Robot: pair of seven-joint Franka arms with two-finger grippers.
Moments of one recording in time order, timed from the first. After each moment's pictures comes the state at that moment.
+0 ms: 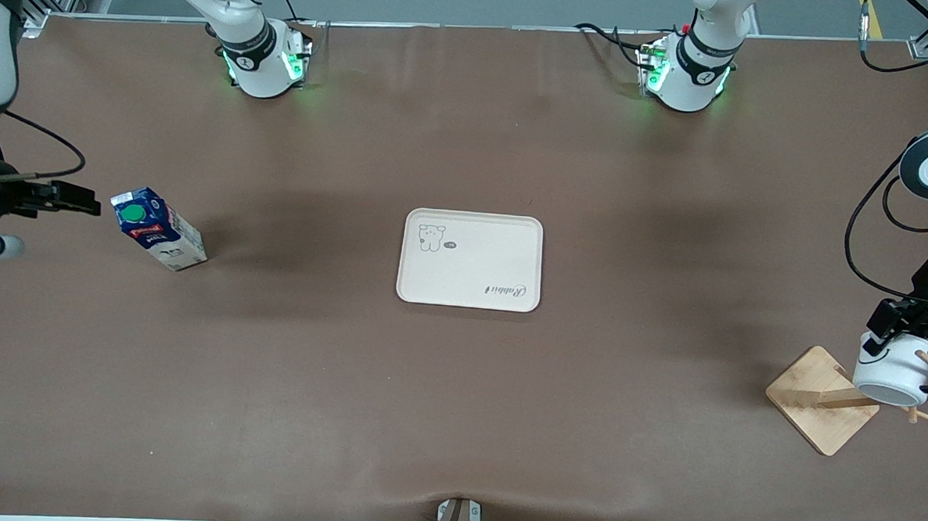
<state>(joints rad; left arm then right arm) 0.36 0.20 -0.15 -2.01 -0.54 2.71 0.50 0.00 0.23 -0.10 -1.50 -0.02 1.49 -0.20</state>
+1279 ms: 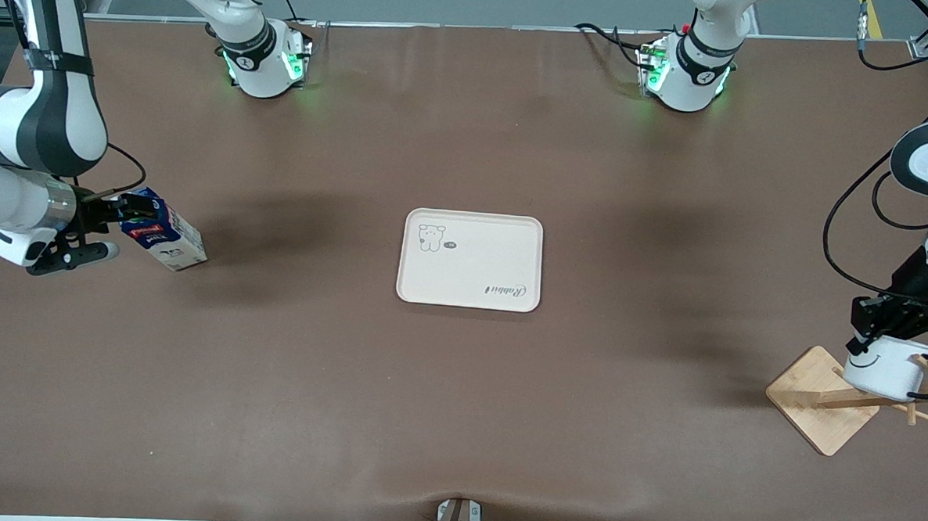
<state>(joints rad) 0.35 0.16 -0.21 -2.00 -0.54 2.61 0.60 -0.03 0.17 -0.11 -1.93 -0.02 1.81 -0.45</state>
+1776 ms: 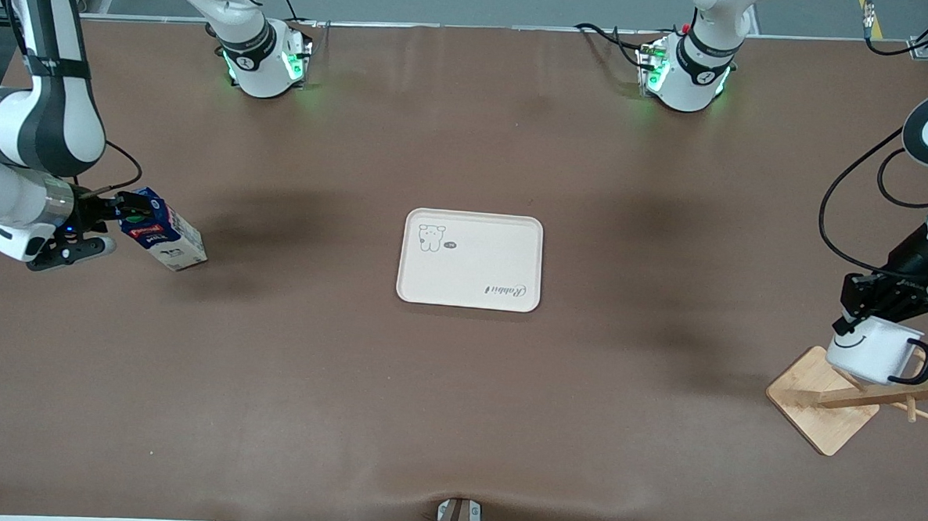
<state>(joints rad) 0.35 0.06 -0.23 -2.00 -0.54 2.45 0.54 -0.07 0.16 -0.11 -2.02 -0.02 1.90 -0.50</state>
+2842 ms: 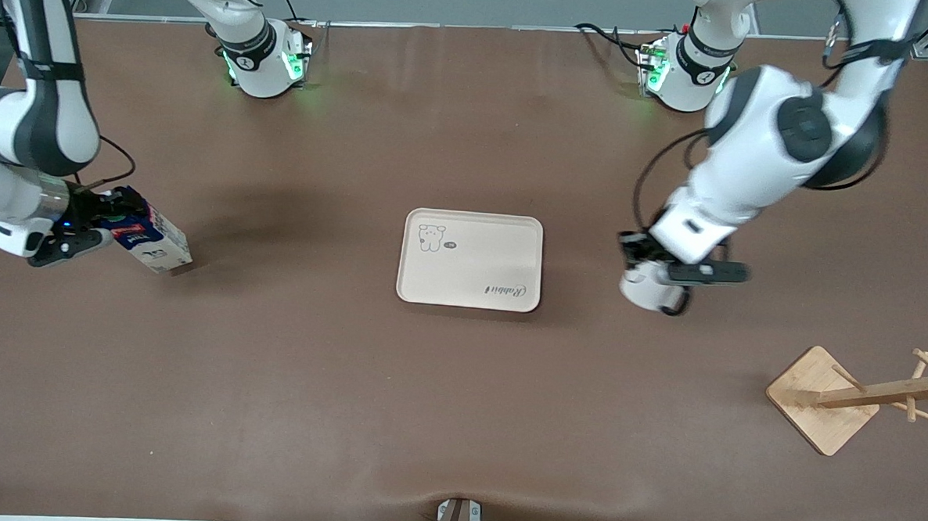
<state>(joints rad) 0.17 0.21 -0.64 -1.91 -0.07 2.18 -0.50 -0.12 0.17 -0.11 -1.97 -0.02 1.85 -0.61</state>
